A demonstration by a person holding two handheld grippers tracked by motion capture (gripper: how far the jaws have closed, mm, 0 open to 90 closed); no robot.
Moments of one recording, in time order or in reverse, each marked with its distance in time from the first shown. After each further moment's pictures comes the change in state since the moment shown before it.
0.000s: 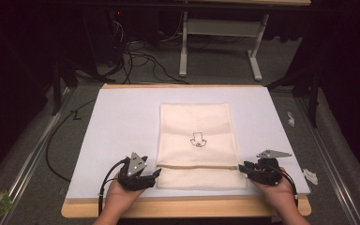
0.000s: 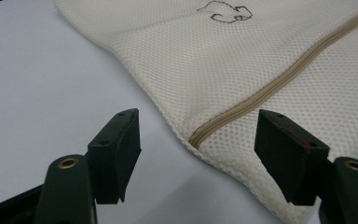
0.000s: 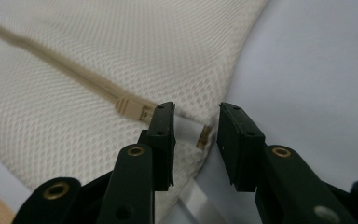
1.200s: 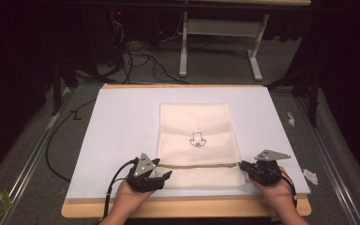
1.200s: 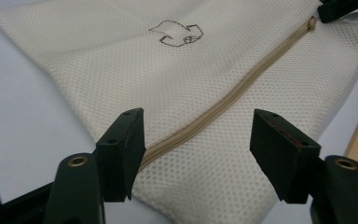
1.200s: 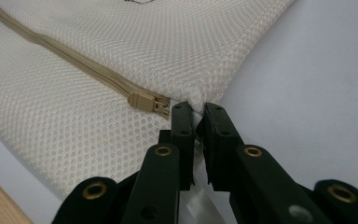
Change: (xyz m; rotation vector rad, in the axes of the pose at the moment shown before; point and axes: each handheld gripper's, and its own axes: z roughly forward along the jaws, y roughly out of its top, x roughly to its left) left arm -0.019 0.012 0.008 -0.039 -0.121 -0.019; right arm 0.010 0.005 -0.009 -0.055 -0.022 -0.130
